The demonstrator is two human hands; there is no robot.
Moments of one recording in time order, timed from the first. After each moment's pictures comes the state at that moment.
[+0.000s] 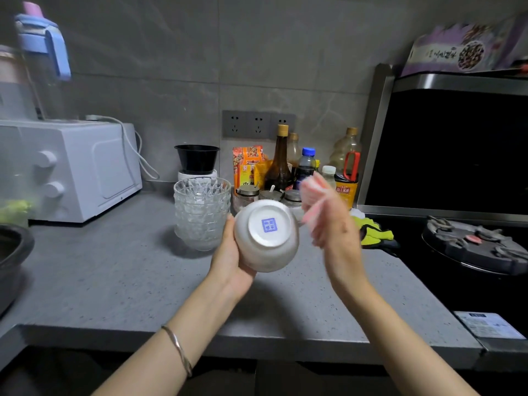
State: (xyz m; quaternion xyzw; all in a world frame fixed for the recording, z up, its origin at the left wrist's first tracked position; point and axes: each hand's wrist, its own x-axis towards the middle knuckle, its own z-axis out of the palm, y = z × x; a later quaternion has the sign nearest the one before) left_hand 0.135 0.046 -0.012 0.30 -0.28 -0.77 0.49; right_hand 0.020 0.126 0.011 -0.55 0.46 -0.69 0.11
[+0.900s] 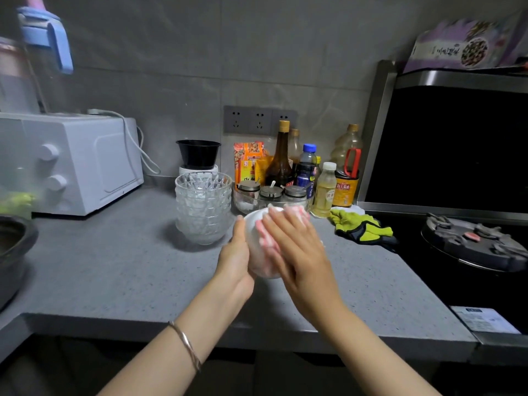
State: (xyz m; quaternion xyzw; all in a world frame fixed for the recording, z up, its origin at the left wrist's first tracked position) left_hand 0.126 0.043 -0.027 0.39 -0.29 -0.73 0.48; right_hand 0.030 0.120 -0.039 -0.71 0.51 -0.44 -0.21
